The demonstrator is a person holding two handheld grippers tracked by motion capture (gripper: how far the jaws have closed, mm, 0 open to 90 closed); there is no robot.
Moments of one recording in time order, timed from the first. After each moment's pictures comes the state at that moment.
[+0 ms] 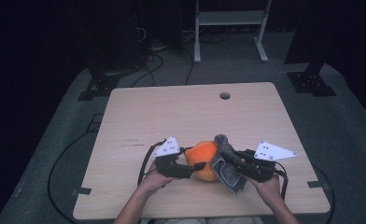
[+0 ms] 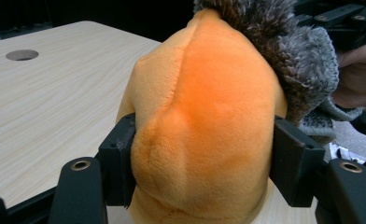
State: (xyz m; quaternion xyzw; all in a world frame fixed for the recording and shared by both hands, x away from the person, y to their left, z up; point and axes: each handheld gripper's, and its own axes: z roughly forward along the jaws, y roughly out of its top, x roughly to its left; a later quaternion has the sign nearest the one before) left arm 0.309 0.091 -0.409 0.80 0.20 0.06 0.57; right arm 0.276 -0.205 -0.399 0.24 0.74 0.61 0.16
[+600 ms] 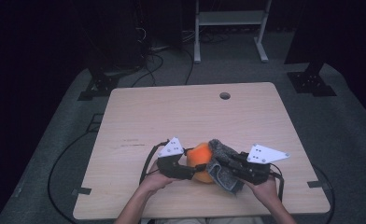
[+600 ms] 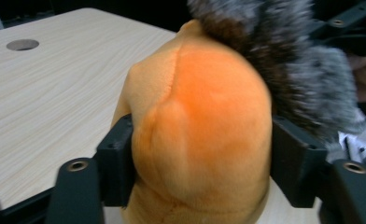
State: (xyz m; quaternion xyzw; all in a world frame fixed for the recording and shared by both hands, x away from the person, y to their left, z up) left arm 0.308 0.082 -0.412 0.82 0.20 0.08 0.53; right arm 0.275 -0.194 -0.404 0.23 0.77 0.58 0.16
